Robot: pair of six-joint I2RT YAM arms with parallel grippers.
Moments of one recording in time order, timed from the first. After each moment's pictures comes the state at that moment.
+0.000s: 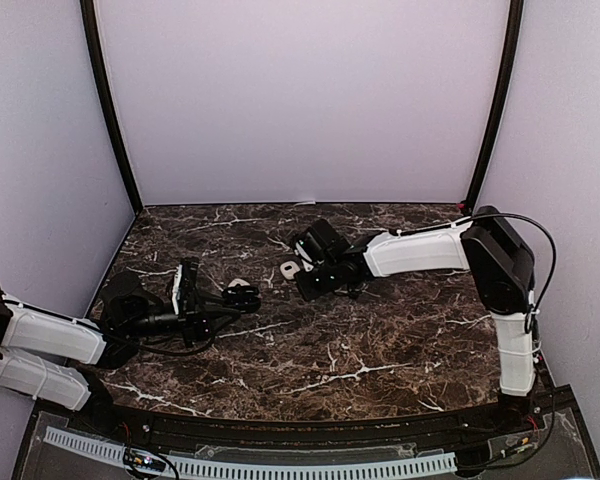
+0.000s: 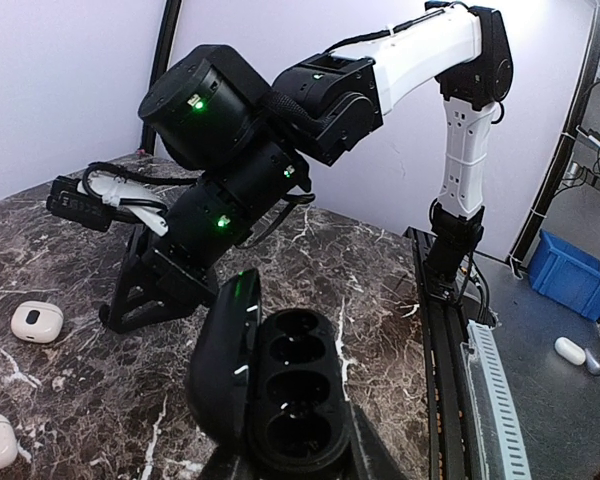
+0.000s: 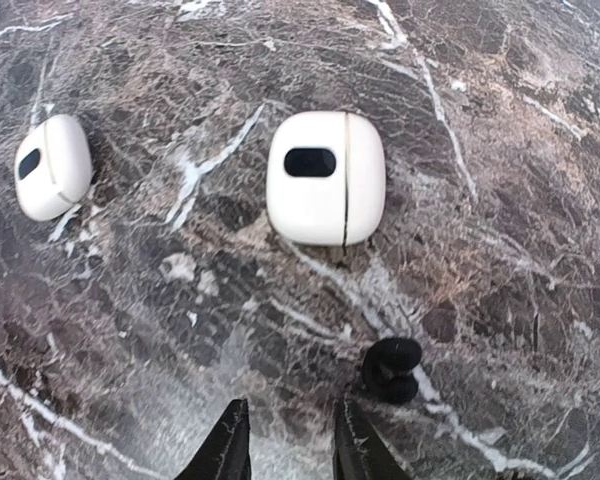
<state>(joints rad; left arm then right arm) -0.62 1.20 0.21 0.95 0.69 -0.22 0.90 2.08 1.46 -0.30 0.12 0.29</state>
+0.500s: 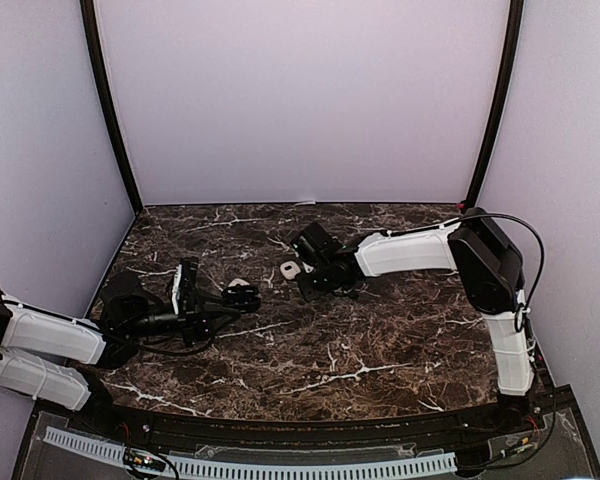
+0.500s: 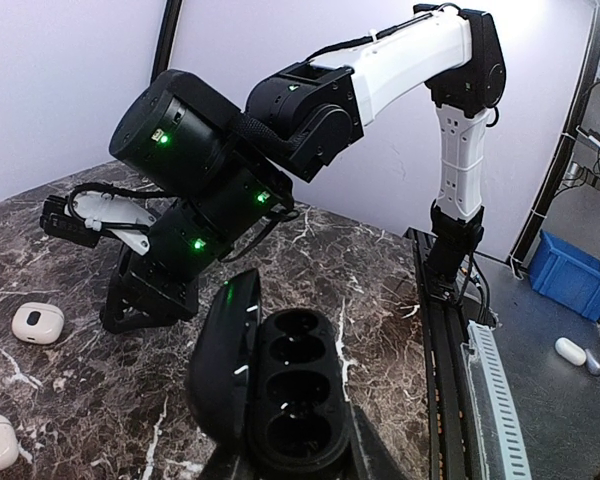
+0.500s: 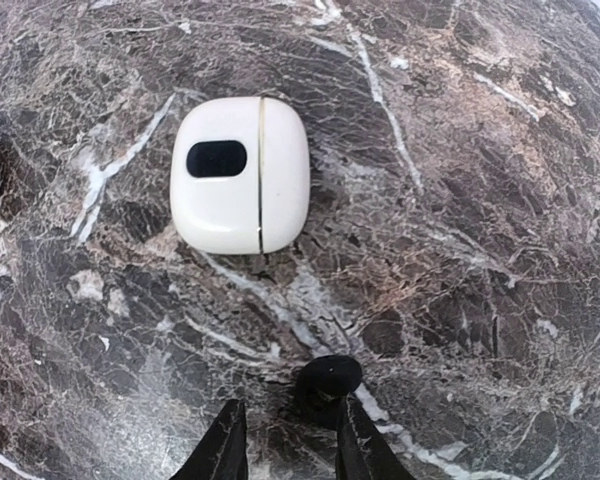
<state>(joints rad) -0.62 1.20 0.21 0.94 0.69 -0.22 0.90 2.17 1.55 -0.38 0.26 0.29</state>
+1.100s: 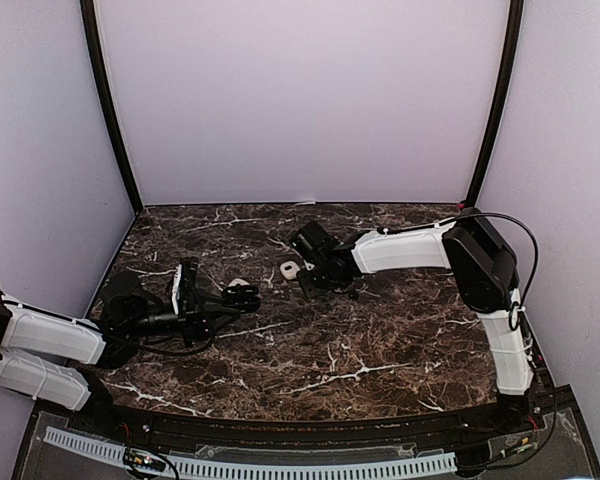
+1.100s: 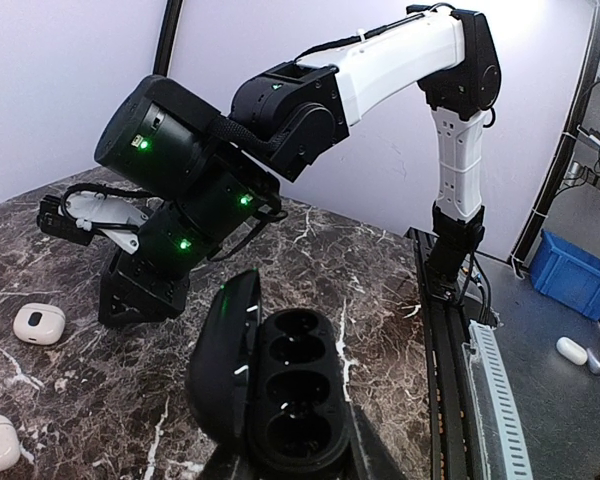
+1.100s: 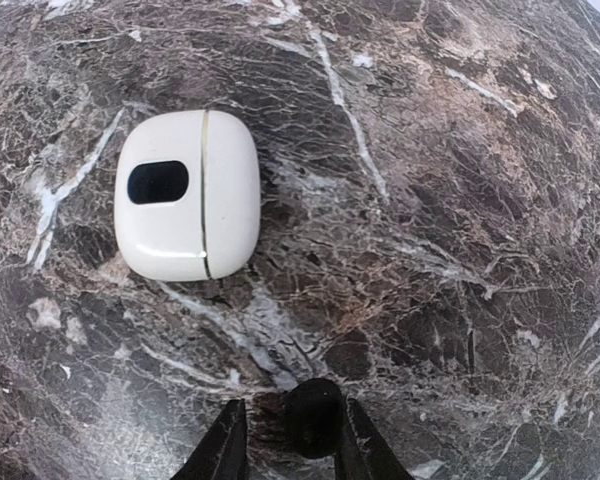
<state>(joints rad) -0.62 1.20 0.21 0.94 0.69 -0.22 0.88 2.21 1.61 -0.42 0.30 0.30</state>
